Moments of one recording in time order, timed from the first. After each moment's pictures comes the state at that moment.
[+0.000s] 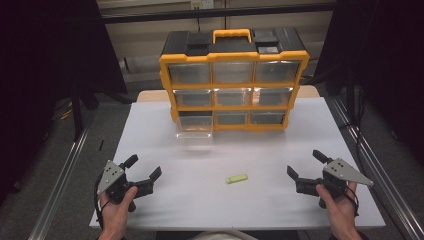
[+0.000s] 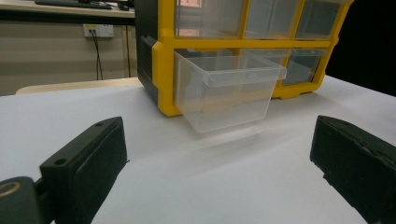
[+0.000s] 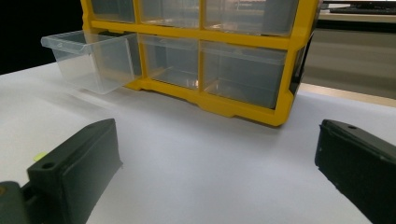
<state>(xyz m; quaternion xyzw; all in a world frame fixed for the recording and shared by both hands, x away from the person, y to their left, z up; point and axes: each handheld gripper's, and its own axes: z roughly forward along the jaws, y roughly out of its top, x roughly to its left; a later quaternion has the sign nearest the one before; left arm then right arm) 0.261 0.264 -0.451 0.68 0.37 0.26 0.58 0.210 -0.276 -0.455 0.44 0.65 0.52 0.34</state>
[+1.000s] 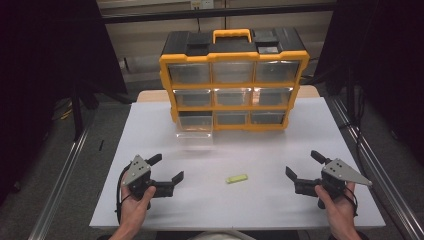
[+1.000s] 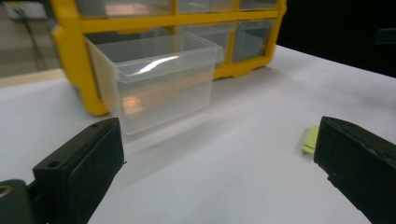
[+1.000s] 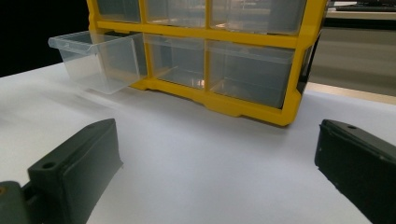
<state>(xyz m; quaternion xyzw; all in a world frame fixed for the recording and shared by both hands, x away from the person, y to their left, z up) 0.270 0.211 -0.443 0.74 0.32 0.20 0.56 0.210 -0.273 -0.456 0.43 0.65 0.53 0.33</state>
